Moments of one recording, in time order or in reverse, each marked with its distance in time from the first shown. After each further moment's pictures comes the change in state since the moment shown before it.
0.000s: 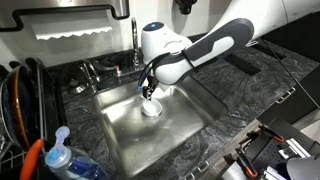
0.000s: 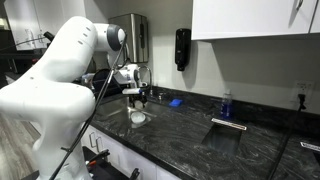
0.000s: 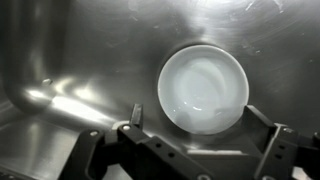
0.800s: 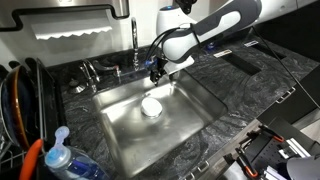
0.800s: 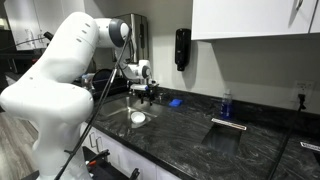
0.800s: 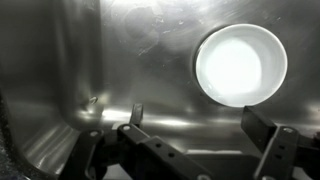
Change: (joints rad) arm -0.110 -0.054 -0.010 -0.001 0.120 -0.046 0.057
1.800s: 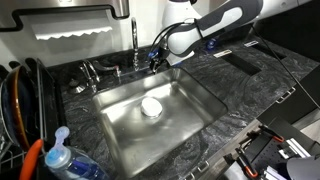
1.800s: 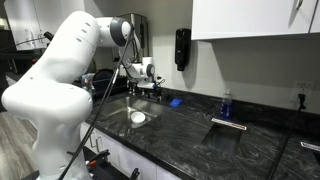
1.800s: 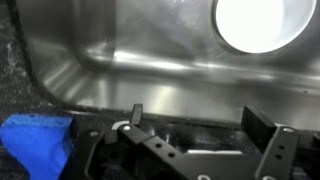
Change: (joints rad) arm -0.044 -0.007 -0.015 0.014 -0.031 0.174 -0.108
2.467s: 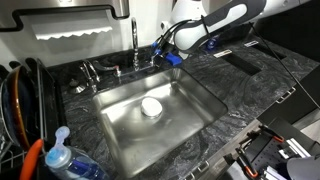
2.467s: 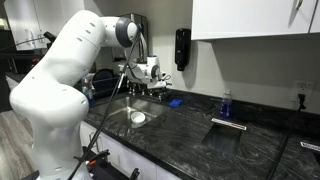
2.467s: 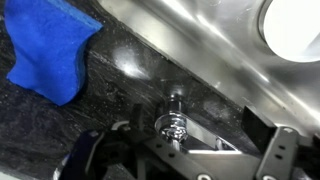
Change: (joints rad) arm -0.164 0.001 0.127 -0.023 -0.018 0.179 -0.568
